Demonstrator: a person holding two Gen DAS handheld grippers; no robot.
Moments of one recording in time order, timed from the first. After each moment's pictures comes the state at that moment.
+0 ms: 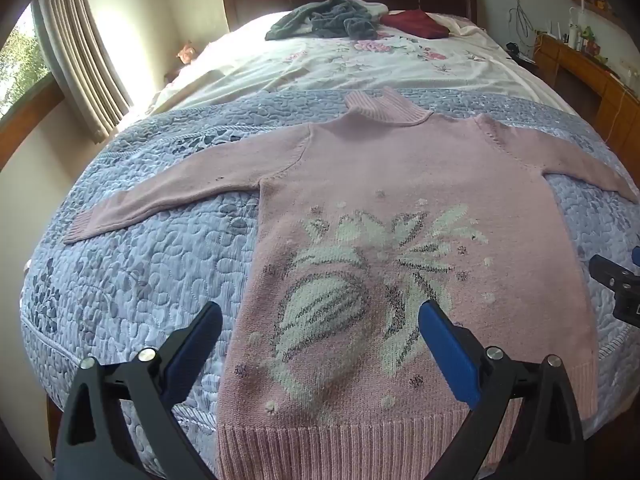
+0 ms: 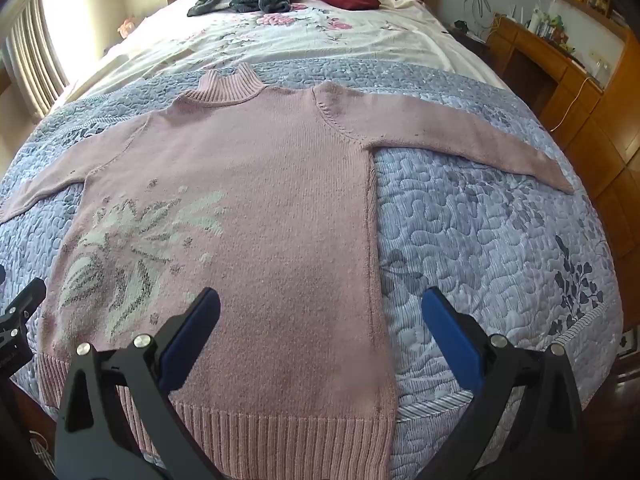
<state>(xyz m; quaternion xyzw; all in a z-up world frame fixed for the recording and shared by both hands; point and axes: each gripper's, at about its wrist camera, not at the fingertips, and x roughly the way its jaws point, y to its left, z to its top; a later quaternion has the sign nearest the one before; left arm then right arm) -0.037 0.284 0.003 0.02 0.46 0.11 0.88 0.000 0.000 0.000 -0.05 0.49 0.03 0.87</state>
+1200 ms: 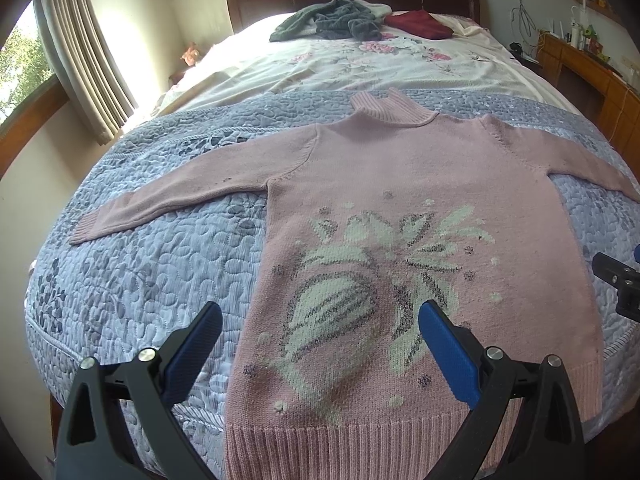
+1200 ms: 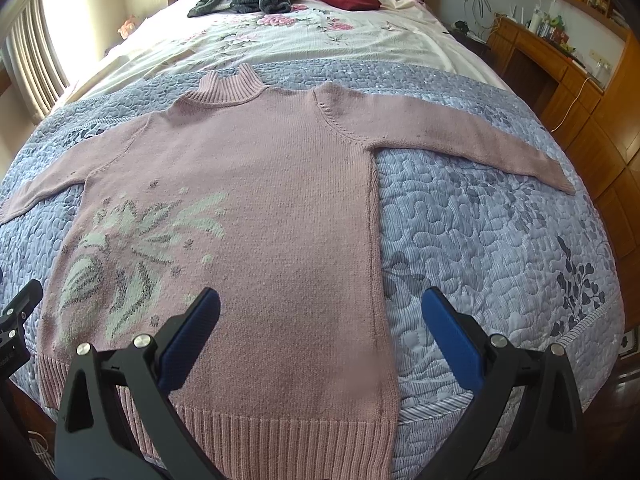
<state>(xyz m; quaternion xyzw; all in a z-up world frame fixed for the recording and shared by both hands) -0.040 0.288 0.006 0.03 0.46 0.12 0.88 0.002 0.001 0.000 -0.05 0.50 0.03 0.86</state>
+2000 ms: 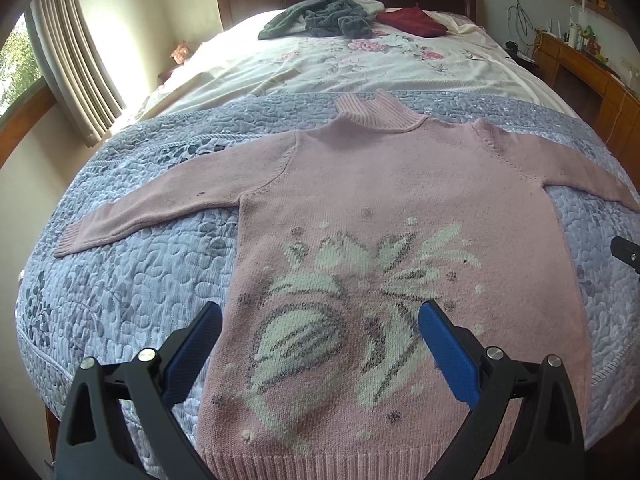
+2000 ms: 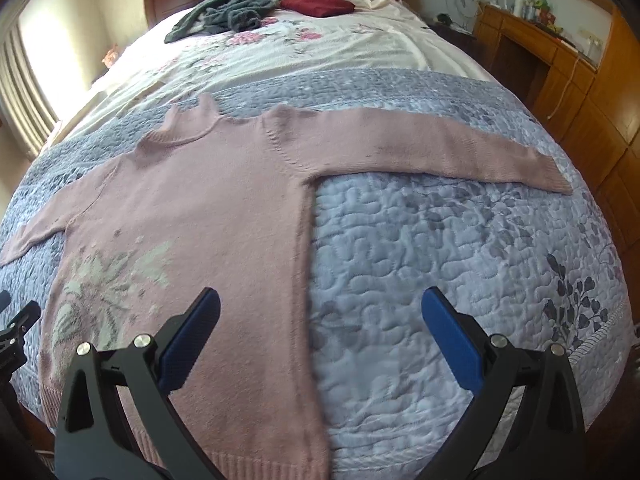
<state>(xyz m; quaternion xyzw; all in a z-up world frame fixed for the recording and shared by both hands) 0.007 0.267 0.007 0.02 0.46 0.10 0.88 0.062 -0.096 0.005 0.00 0.49 0.01 0.87</state>
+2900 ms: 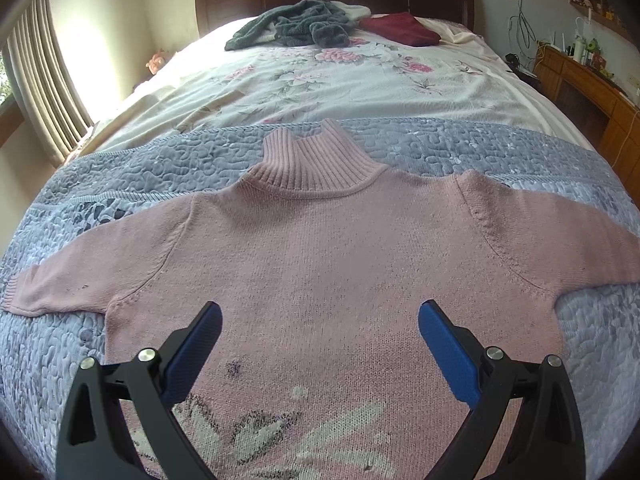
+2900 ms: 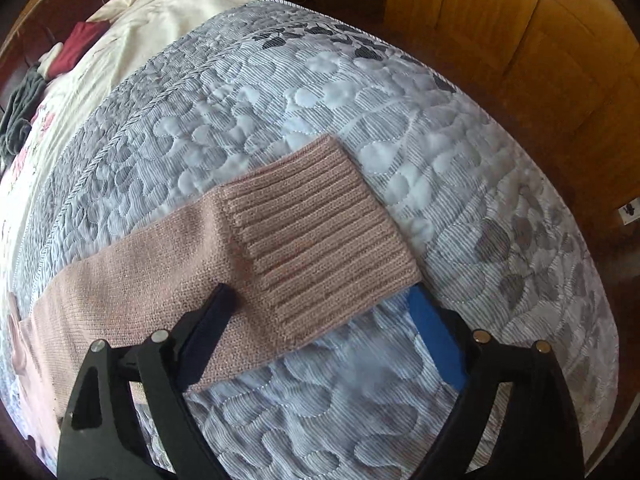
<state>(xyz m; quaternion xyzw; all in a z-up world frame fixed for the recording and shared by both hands) 0.185 0.189 -0.036 0.00 0.45 0.10 0.89 0.262 -0.481 -0.092 0.19 0.56 -0.18 0.79</state>
